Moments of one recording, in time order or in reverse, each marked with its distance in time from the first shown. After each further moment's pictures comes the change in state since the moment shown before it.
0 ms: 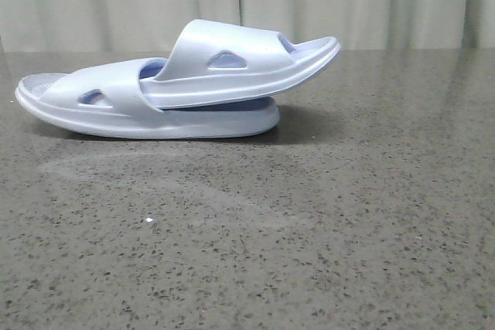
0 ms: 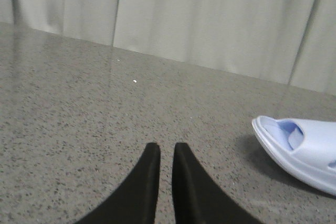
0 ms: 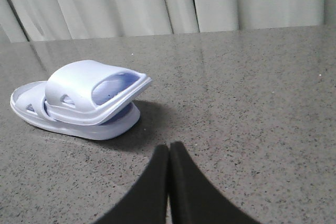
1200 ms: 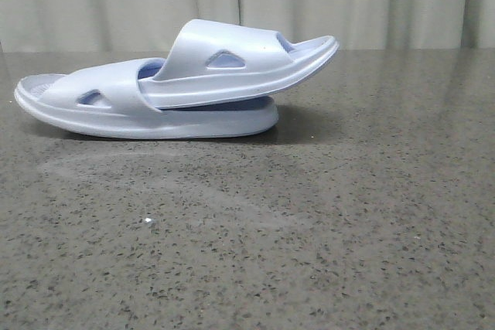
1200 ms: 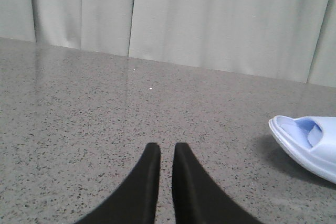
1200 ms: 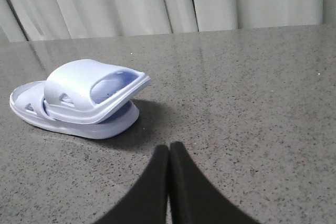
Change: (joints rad) left arm 0.035 -0.047 0.000 0.046 0.046 0.023; right arm 0.000 0.000 0.002 0.000 0.000 0.000
